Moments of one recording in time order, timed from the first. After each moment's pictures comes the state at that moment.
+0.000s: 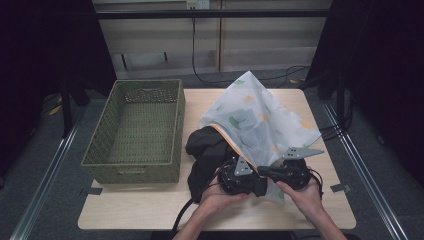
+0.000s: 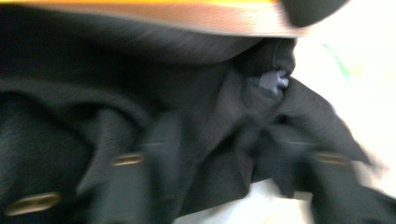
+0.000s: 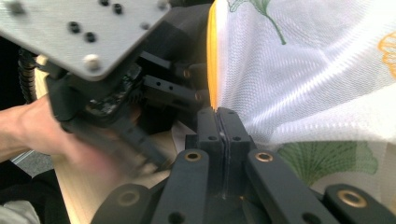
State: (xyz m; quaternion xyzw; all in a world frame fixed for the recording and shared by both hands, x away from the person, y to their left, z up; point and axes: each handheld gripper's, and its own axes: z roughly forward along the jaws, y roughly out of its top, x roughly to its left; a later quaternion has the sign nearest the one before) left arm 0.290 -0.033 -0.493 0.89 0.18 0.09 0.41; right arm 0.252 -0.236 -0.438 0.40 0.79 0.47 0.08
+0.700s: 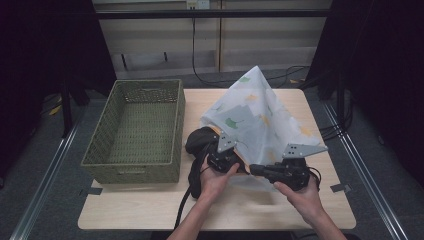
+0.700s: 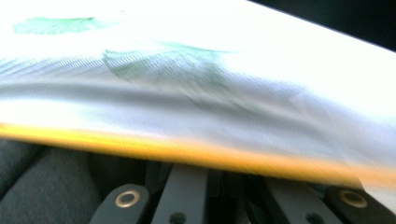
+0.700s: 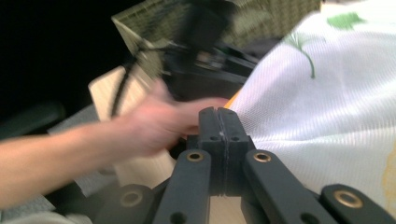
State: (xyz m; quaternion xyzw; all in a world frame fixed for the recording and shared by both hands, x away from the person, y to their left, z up) left arm 0.328 -0.009 -0.450 0.78 0.32 0.13 0.52; right arm 0.236 -0.214 -0.391 0.34 0.77 0.53 0.06
